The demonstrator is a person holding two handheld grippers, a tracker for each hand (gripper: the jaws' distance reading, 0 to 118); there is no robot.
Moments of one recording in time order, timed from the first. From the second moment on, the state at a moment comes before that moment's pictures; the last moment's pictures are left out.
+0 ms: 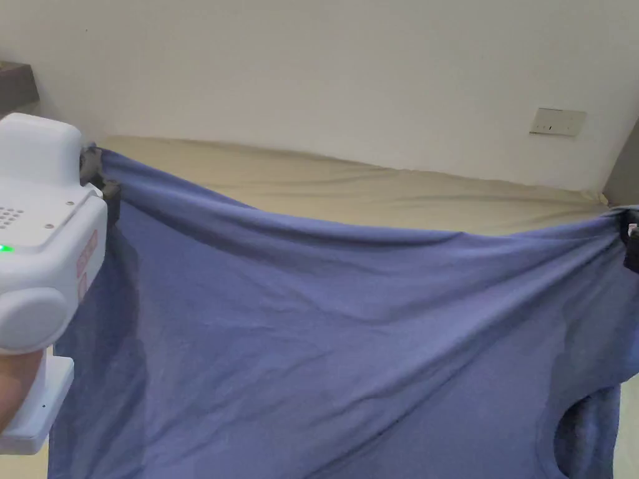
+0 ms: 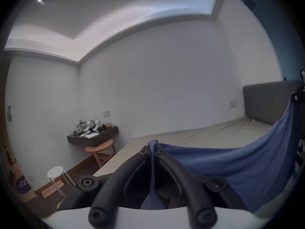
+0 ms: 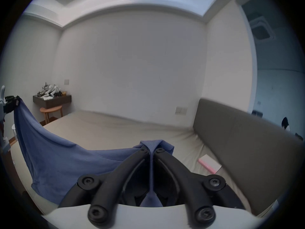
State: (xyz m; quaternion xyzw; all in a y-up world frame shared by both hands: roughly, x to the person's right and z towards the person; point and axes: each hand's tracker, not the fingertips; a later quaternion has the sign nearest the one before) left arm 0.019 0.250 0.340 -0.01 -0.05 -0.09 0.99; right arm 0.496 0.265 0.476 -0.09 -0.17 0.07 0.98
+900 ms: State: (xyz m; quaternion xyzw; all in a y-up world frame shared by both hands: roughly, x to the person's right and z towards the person) left arm 0.027 0.403 0.256 0.08 -0.03 -0.09 0.99; right arm 0.509 0.416 0.389 0.03 -0.24 0.19 0.95
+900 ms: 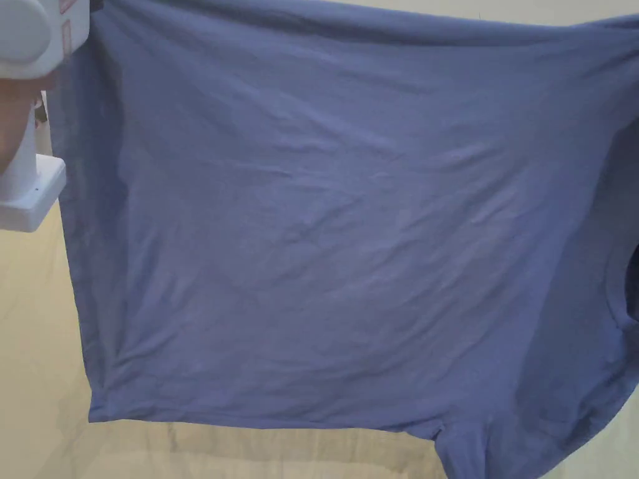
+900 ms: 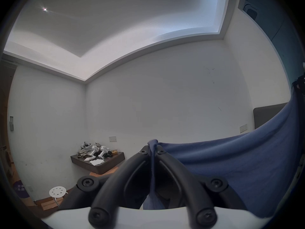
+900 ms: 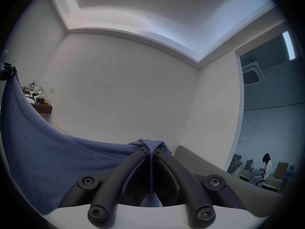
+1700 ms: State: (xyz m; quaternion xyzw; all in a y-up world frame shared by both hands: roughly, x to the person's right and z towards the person) left arm 0.073 0.368 0.055 -0.02 -0.04 -0.02 1.00; right arm 0.569 0.379 0.180 -0.02 -0.25 0.21 0.94
